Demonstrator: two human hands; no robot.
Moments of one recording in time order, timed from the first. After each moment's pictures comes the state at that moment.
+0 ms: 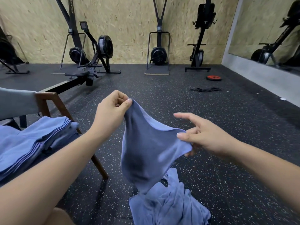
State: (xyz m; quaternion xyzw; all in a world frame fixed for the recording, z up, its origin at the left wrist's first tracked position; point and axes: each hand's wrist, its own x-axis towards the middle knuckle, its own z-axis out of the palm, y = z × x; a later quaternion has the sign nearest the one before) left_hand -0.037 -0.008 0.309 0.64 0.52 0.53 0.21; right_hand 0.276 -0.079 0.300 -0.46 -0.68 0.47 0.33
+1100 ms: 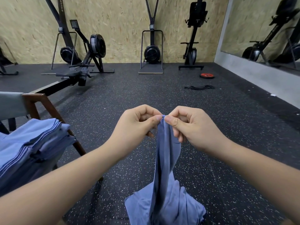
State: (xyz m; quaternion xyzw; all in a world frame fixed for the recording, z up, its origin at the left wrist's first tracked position) left_hand 0.043 -0.068 0.307 0.66 0.38 0.48 0.44; right_hand 0.257 -0.088 0.314 -0.43 -0.70 0.35 0.45
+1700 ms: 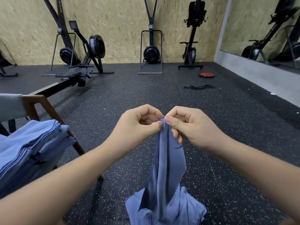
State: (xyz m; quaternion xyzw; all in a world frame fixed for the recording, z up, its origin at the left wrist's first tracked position) left_hand 0.039 -0.067 0.309 0.71 0.35 0.45 0.41; right_hand 0.260 -0.084 0.313 -0.40 -0.71 0.38 0.43
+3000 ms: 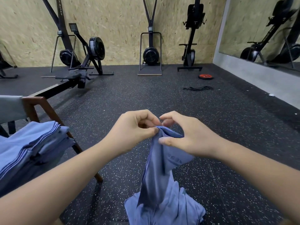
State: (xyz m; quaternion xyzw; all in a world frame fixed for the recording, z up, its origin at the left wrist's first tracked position) left_hand 0.033 -0.061 0.309 0.76 0.40 0.39 0.34; right_hand 0.270 -0.086 0.308 -0.47 -0.82 0.16 0.27
